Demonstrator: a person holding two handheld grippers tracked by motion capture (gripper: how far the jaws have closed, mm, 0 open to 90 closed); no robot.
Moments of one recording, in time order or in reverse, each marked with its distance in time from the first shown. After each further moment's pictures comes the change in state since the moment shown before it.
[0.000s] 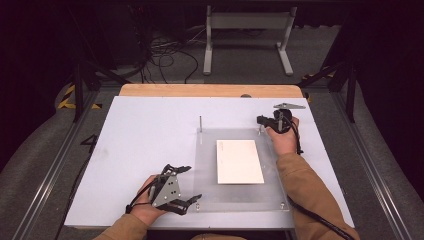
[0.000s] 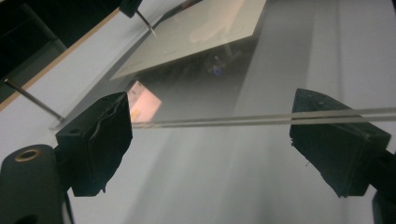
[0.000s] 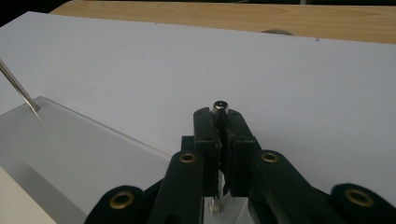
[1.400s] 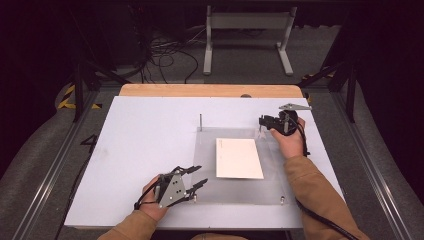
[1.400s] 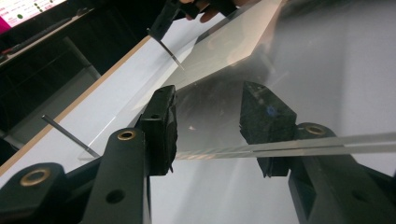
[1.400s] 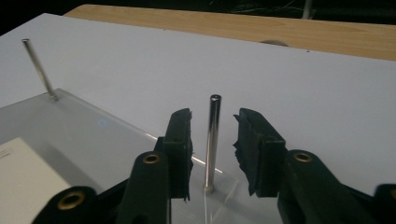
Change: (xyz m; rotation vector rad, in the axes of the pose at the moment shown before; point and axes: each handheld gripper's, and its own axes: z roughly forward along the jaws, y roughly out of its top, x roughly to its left) left arm -0.001 0.012 0.007 -0.071 0.110 0.036; right arm -0.003 -0.001 -0.025 -0.027 0.026 -0.044
